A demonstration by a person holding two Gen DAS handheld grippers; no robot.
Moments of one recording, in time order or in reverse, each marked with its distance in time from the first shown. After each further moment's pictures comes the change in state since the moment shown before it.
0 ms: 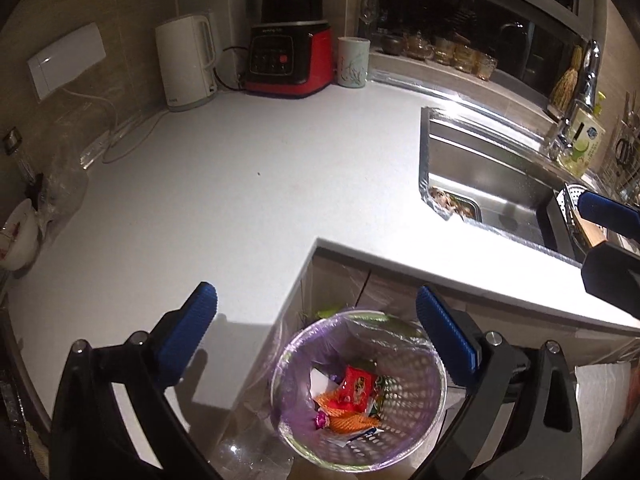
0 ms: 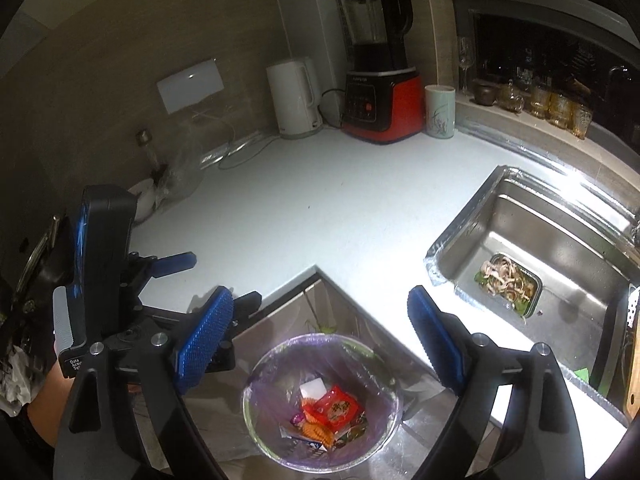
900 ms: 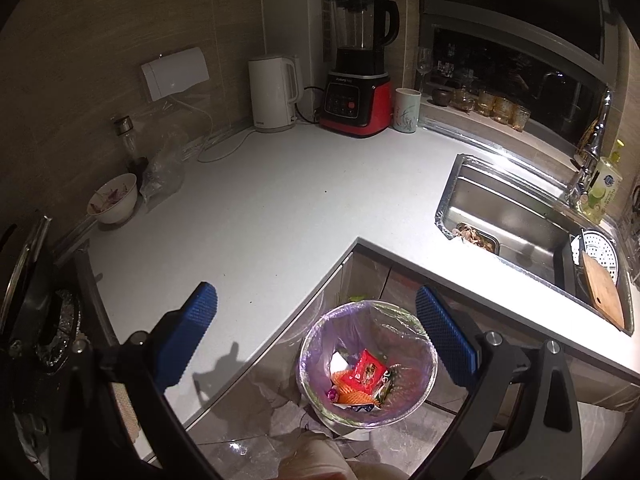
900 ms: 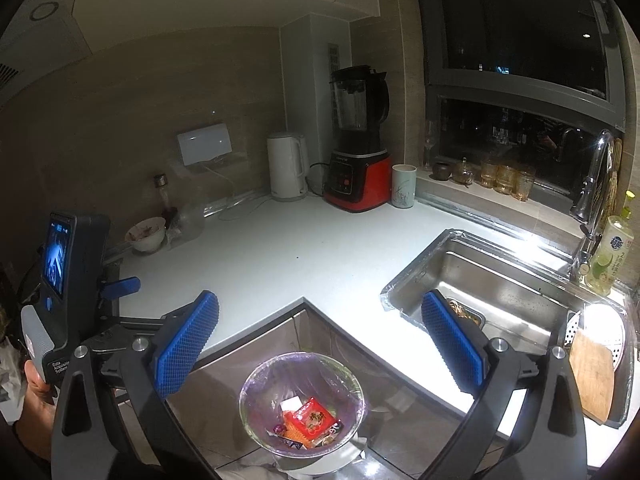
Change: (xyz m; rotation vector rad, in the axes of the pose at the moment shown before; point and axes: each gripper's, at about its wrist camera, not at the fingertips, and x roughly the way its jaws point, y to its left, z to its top) left arm -0.154 -0.024 -0.049 -0.141 -0.106 0.204; right arm -0.158 0.040 -0.033 -0.073 -0.220 -0.113
